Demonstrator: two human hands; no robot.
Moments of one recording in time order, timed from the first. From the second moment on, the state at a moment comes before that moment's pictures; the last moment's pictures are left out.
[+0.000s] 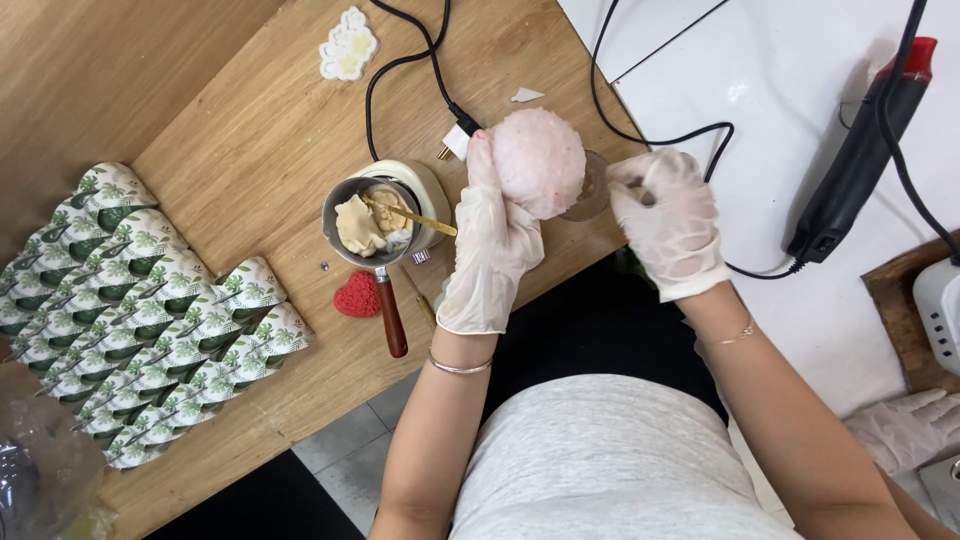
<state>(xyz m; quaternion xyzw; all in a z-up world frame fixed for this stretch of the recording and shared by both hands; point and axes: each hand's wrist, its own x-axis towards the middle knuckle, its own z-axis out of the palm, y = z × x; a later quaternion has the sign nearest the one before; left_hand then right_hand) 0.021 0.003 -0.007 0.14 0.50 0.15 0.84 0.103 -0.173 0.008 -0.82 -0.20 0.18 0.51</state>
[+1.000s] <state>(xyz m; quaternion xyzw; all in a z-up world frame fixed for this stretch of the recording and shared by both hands) 0.038 -0.018 0.044 0.06 0.55 0.12 0.83 0.094 -0.167 0.042 -0.64 -0.04 0.23 0.73</state>
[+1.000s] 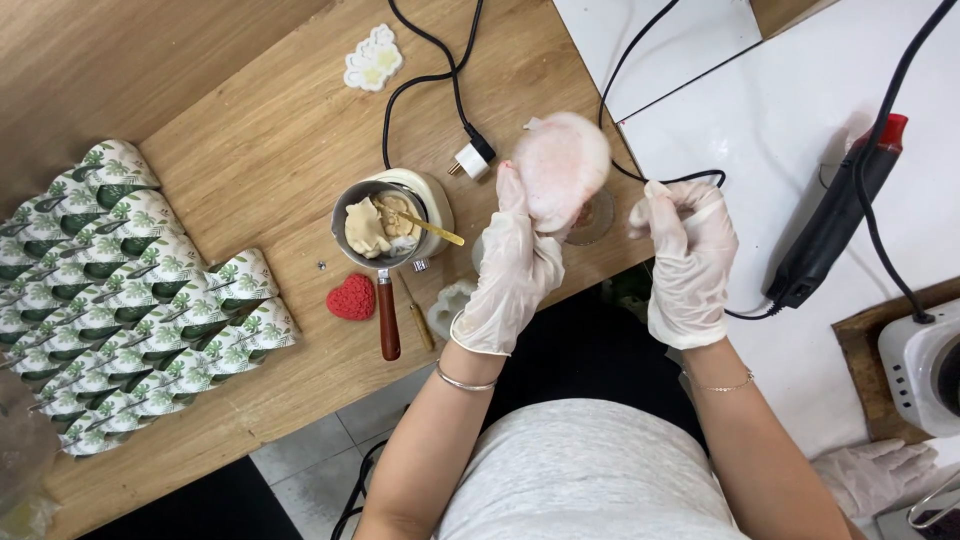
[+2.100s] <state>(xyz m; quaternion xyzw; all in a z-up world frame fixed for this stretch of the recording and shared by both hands) 0.000 -0.040 -0.005 0.24 0.23 0.13 0.93 0.082 -0.142 0.099 -0.81 -0.23 0.16 0.52</state>
